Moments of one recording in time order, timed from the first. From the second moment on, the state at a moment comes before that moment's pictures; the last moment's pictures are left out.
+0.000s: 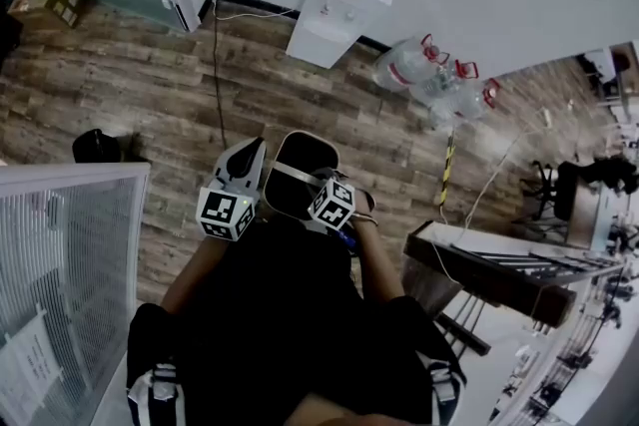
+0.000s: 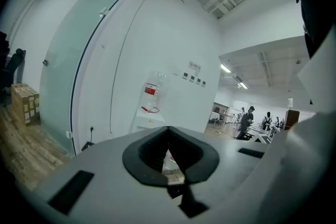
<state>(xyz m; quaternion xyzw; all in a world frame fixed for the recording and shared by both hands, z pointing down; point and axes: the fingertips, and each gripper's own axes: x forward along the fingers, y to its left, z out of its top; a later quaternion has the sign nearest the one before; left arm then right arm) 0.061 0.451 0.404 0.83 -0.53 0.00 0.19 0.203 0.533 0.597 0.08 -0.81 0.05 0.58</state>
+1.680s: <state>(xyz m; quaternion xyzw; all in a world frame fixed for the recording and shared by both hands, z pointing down) -0.141 0.290 0.430 0.78 -0.59 -0.01 0.21 0.010 0.316 0.611 0.00 -0.82 -0.02 0.57</state>
